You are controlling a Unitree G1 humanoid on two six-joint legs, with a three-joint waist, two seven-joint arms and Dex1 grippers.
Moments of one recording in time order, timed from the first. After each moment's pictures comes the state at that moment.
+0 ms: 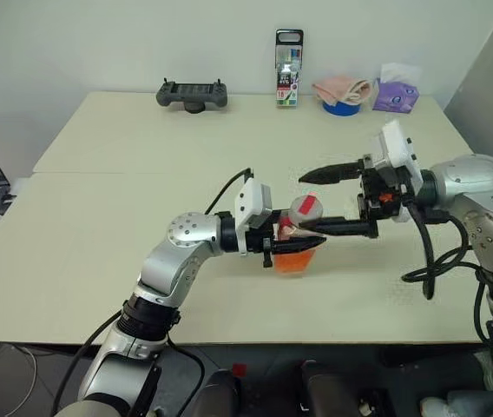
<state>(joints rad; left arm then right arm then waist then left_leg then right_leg) -0.57 0.33 -0.22 -0.10 -0.43 0.32 -1.05 -0.69 -0.74 0.02 -0.39 0.61 0.71 1.06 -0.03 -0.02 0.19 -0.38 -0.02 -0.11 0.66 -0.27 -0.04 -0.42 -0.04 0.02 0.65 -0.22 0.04</state>
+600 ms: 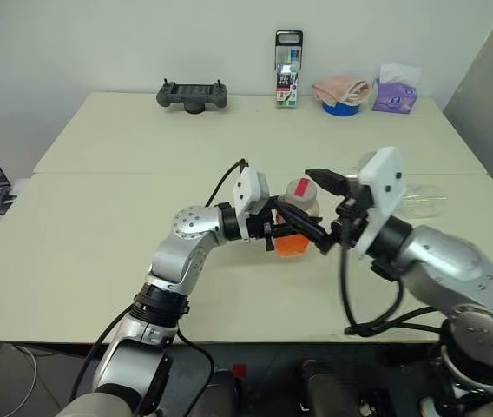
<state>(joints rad) -0.62 0.27 -0.19 0.08 -0.39 0.20 -1.04 -0.52 -0.33 -0.02 -0.92 0.70 1.25 0.03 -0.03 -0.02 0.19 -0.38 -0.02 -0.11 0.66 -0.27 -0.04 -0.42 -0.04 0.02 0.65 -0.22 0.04</state>
